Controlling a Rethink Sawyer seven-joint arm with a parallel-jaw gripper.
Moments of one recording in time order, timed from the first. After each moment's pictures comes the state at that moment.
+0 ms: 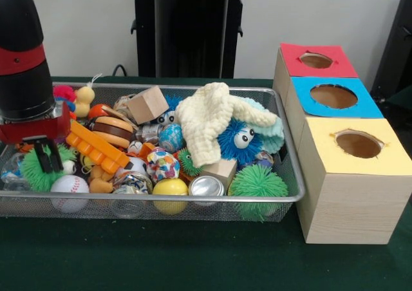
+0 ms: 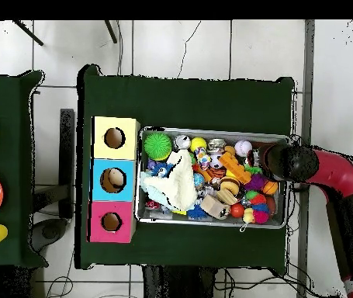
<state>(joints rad) -0.99 -0.38 0.62 1.36 -0.68 0.81 1.39</state>
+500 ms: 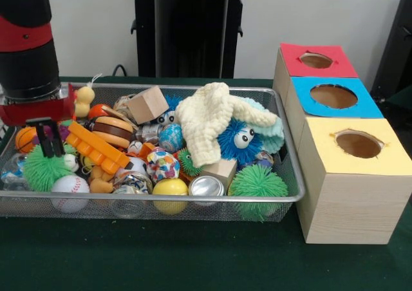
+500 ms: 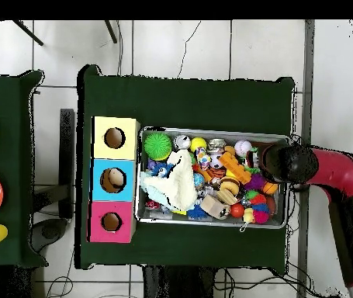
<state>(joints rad) -0.97 -0.47 0.62 1.42 -0.68 0.81 1.39</state>
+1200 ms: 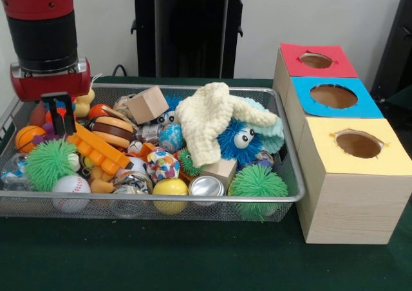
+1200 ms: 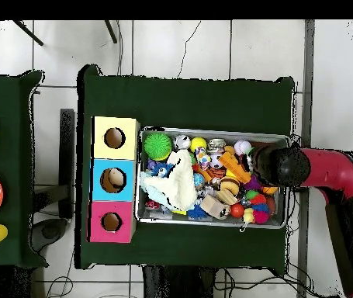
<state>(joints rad) -0.92 -0.59 0.61 1.51 -0.68 0.81 1.39</state>
